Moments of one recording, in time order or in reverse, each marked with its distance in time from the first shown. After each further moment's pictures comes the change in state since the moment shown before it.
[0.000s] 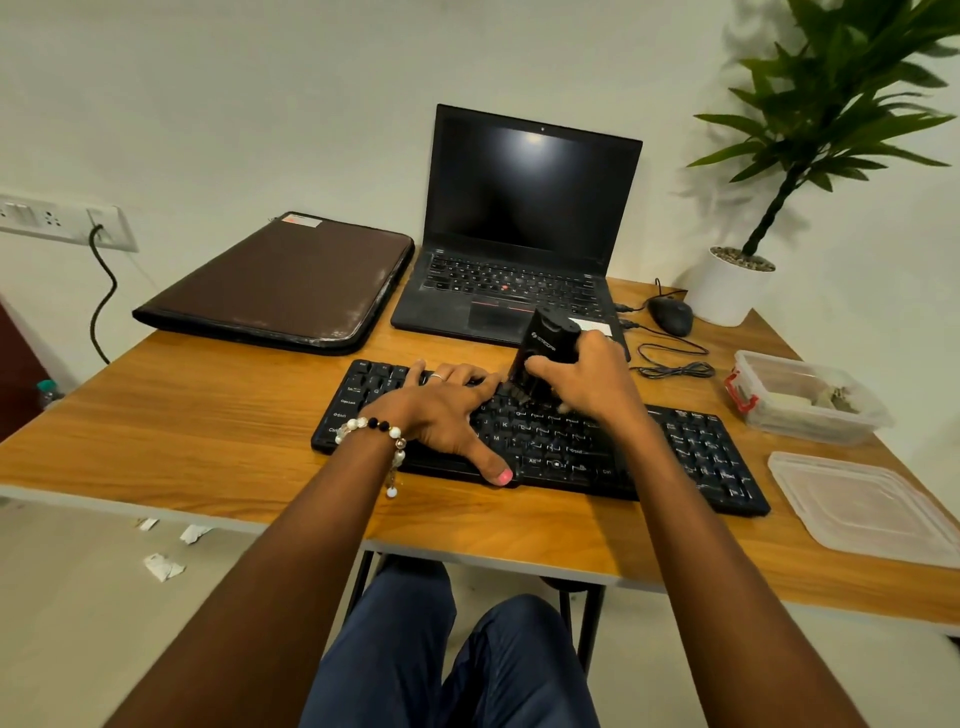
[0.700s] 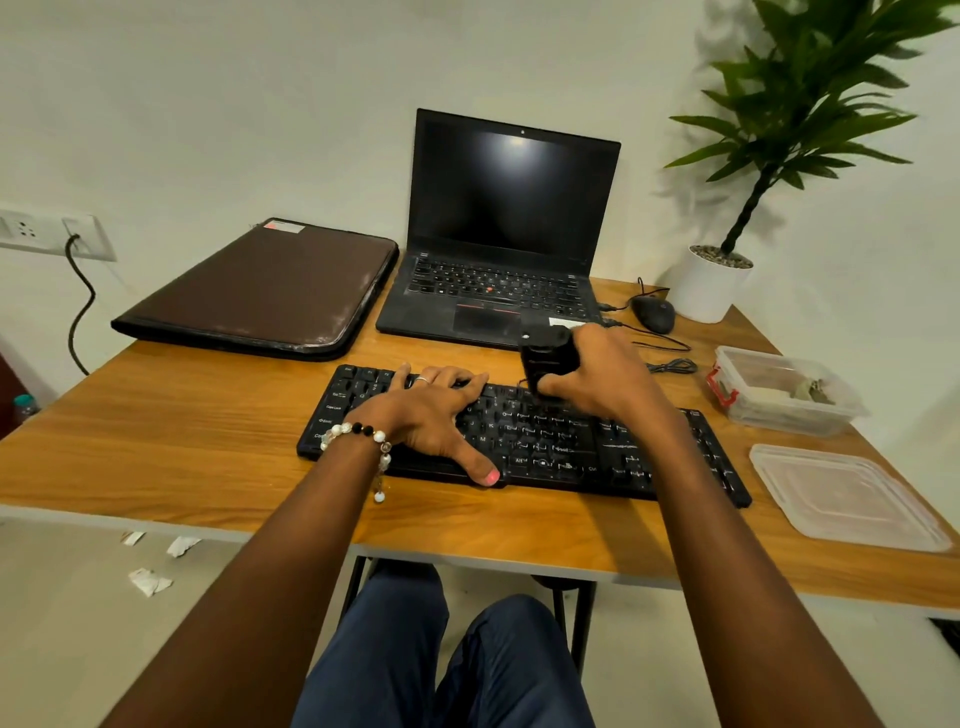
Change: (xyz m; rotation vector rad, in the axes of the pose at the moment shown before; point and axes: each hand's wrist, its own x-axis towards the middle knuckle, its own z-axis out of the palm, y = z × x) left_hand 0.002 -0.002 0.001 -0.005 0.006 0.012; right_hand -0.013 -0.002 -0.031 -0.299 -0.065 -0.118
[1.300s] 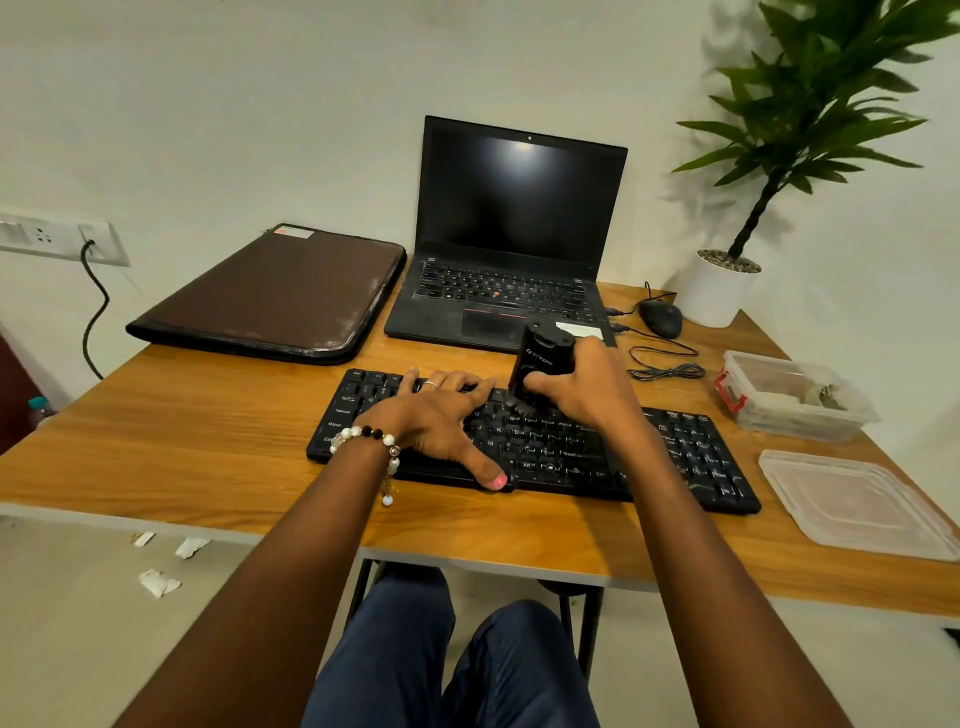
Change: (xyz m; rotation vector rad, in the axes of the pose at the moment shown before) left_hand -0.002 0.003 -0.001 0.001 -0.003 -0.007; right_hand 0.007 -0.008 0.024 0.172 0.089 0.175
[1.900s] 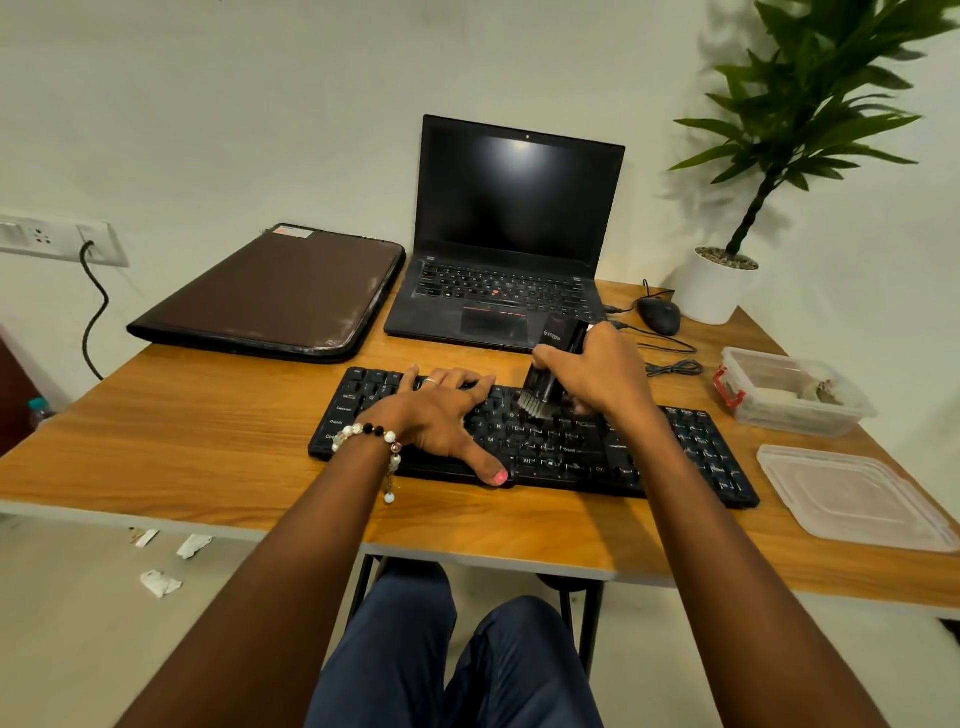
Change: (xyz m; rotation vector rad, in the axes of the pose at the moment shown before) left_hand -0.001 0.001 0.001 0.009 0.003 -0.004; right_hand 0.005 0.003 -0.006 0.058 0.055 0.070
